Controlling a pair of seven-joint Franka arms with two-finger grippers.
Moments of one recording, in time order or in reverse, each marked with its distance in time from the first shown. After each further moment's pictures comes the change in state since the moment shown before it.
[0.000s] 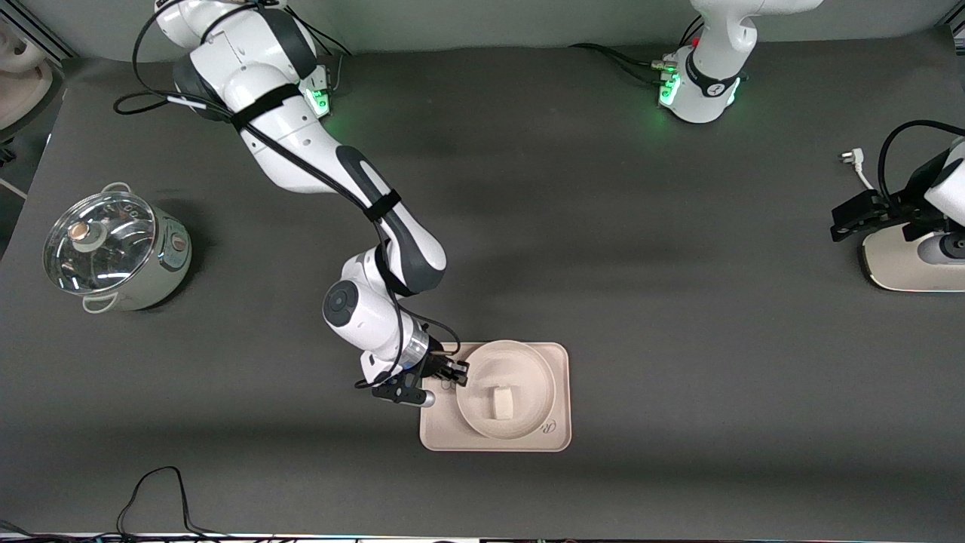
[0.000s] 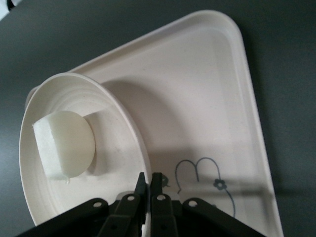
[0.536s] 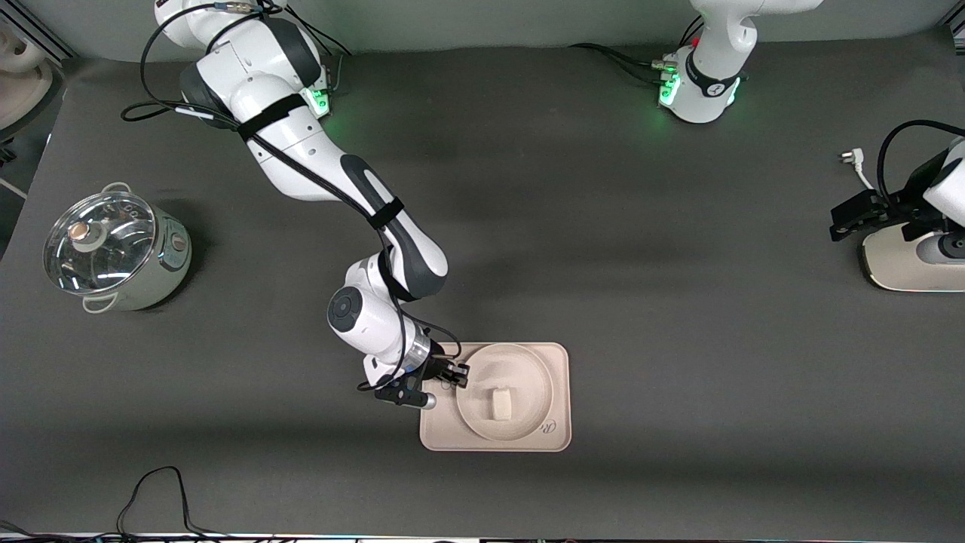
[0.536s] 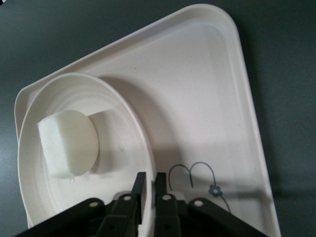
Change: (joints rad) left arm -0.001 0.000 -0.001 0.000 0.000 -0.001 0.000; right arm -0.002 0.020 0.000 0.019 0.000 0.000 0.000
